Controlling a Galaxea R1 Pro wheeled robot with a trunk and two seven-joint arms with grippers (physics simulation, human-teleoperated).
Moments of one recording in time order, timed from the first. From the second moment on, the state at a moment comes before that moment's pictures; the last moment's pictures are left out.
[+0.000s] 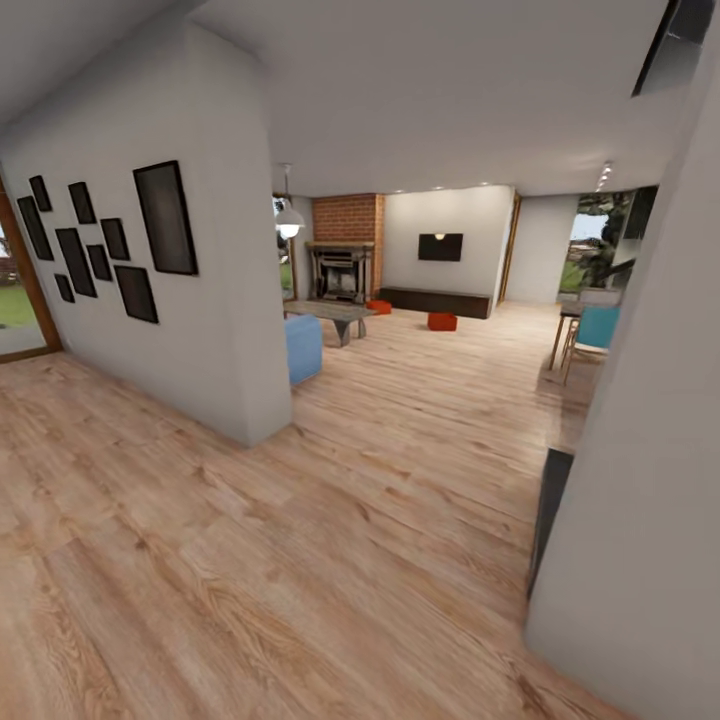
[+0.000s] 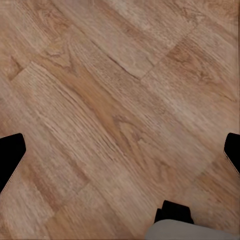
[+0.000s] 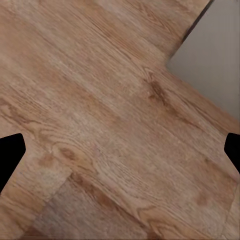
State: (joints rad) left arm 0.01 0.05 0.12 -0.25 0.03 -0.43 0.17; right arm 0.04 0.00 0.00 -0.41 0.21 -0.46 -0.25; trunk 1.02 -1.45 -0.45
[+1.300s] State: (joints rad) left arm 0.01 0.05 0.12 -0.25 0.03 -0.43 0.18; right arm 0.04 0.00 0.00 -0.41 0.21 -0.46 -0.25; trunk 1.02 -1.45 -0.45
